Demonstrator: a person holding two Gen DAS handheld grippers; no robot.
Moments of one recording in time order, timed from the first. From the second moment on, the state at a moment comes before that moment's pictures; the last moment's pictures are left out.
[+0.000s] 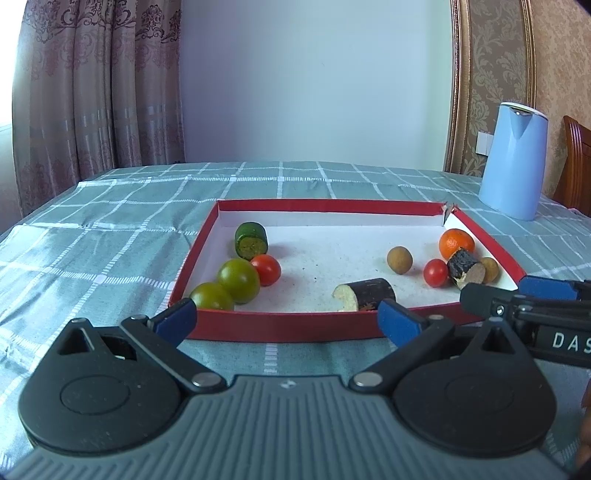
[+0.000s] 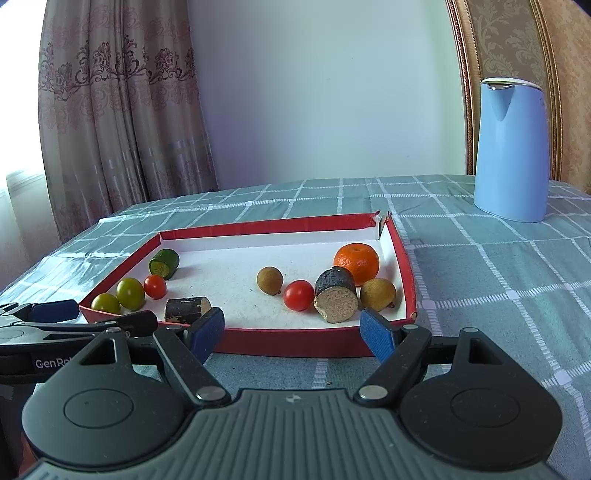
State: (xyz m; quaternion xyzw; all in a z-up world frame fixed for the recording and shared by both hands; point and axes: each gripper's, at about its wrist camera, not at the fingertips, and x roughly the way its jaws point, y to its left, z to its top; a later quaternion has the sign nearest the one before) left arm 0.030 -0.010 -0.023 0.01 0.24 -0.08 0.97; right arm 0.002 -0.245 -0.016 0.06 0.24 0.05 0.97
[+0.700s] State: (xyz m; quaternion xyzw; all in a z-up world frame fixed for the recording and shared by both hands) left arm 0.027 -0.002 -0.022 0.00 0.23 -0.08 0.97; right arm 0.002 -0.244 -0.016 0.05 0.24 0.05 0.97
